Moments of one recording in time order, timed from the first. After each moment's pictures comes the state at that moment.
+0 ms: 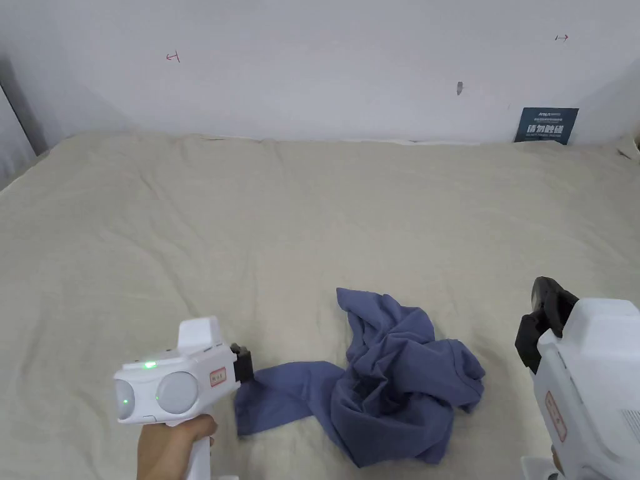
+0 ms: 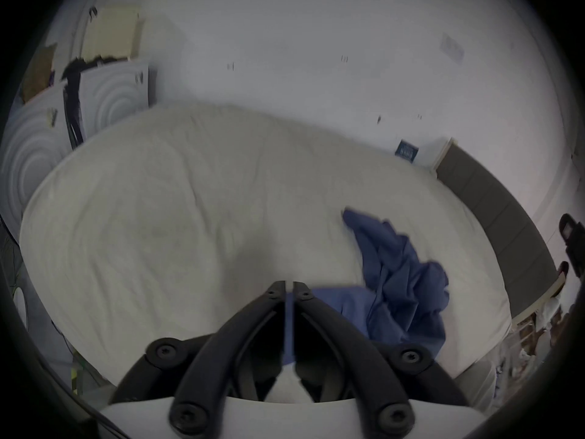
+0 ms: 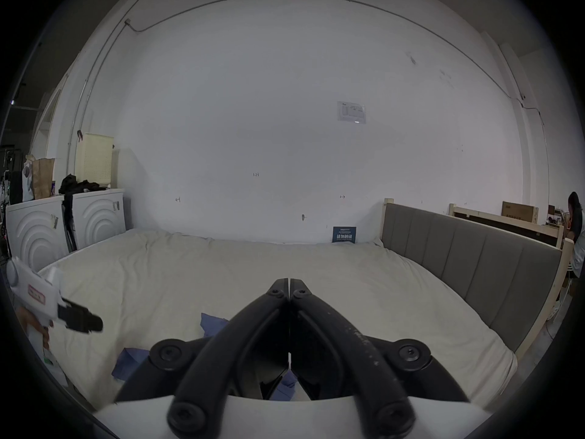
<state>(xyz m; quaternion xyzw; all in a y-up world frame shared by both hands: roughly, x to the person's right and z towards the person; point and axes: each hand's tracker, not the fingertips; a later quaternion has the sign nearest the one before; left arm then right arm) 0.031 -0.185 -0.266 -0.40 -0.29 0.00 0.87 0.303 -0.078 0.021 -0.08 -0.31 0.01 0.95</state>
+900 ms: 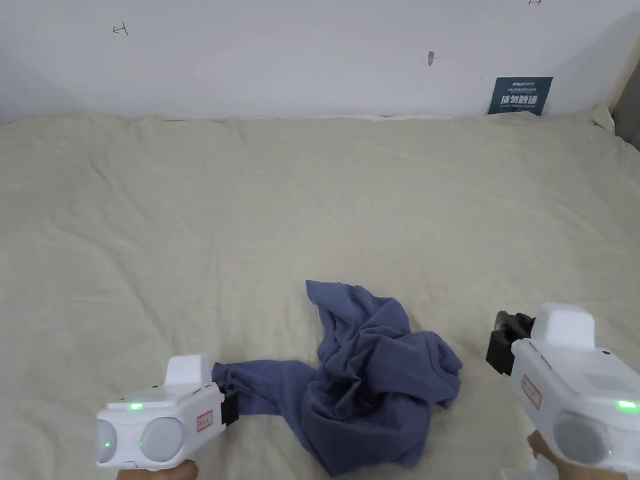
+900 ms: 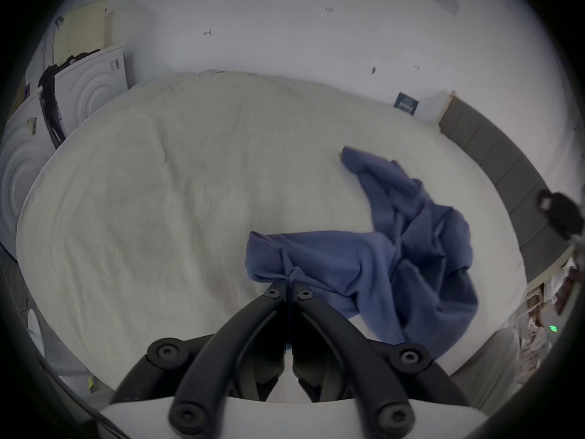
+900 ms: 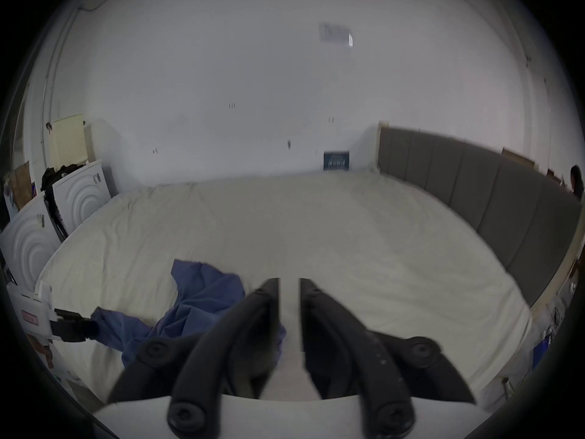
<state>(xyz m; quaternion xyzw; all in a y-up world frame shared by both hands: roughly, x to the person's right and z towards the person) 0.052 -0.214 -0.261 -0.42 -0.31 -0.05 0.85 0.389 -0.148 -0.028 -0.26 -0.30 -0.12 0.91</state>
